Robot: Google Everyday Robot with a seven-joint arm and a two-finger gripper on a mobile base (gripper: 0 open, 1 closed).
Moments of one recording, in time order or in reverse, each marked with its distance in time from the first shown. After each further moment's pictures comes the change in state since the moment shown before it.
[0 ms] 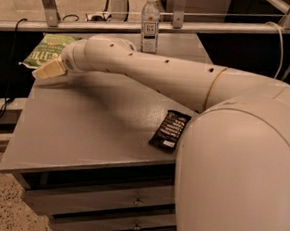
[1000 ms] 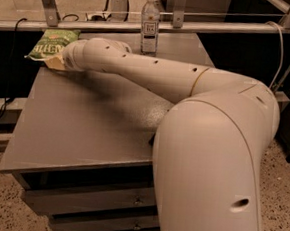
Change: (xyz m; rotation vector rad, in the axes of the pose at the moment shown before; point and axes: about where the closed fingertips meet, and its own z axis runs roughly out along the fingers) arm 0.004 -0.026 0.035 0.044 -0.028 0.027
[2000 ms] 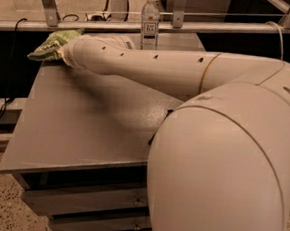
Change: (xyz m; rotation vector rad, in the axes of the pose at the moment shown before) arm -0.015 -0.001 -0.037 0.091 0.011 -0.113
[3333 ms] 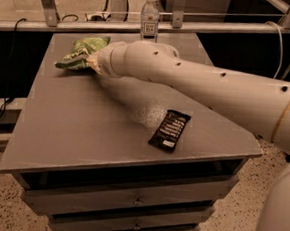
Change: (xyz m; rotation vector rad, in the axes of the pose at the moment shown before) arm 0.041 -0.031 -0.103 -0.011 0.031 -0.016
